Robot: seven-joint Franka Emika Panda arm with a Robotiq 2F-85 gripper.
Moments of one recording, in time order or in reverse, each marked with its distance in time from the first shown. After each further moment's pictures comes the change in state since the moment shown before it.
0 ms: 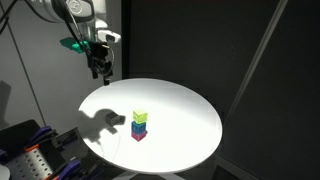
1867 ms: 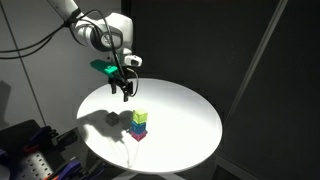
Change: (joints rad) arm -0.040 0.365 -0.080 0.162 0.027 0.152 -0.146
